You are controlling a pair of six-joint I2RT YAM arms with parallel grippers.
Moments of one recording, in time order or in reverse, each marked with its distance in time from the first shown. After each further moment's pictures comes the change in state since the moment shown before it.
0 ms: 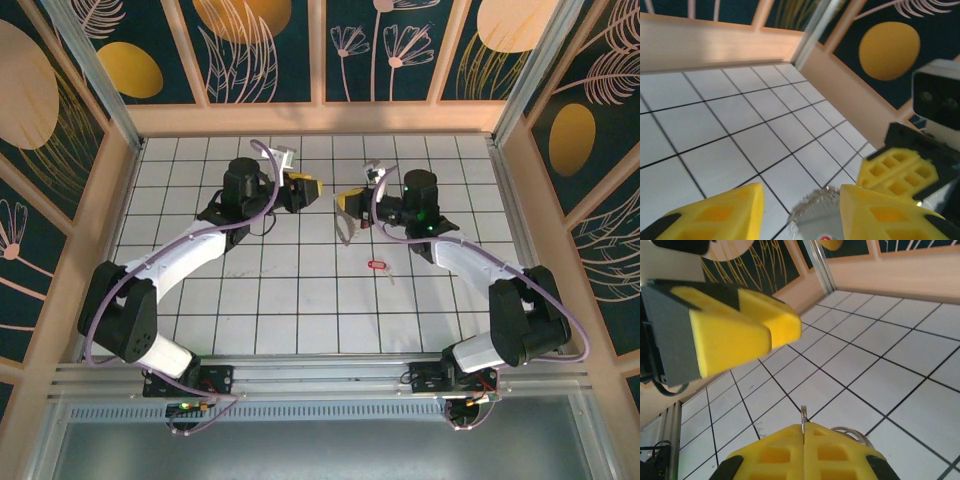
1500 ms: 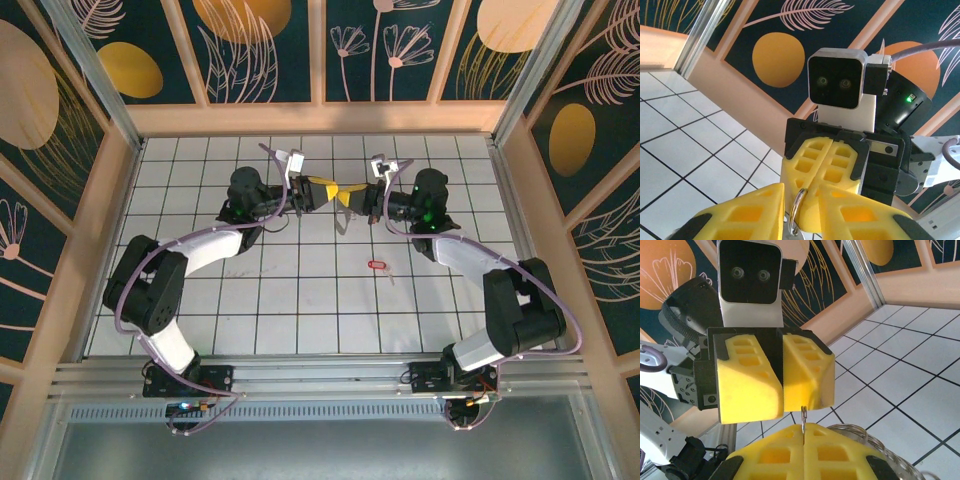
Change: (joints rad) left arm 0.002 0.185 -0.058 0.600 0.364 -0.341; right arm -0.050 0.049 -0.024 0.269 -0.216 0.241
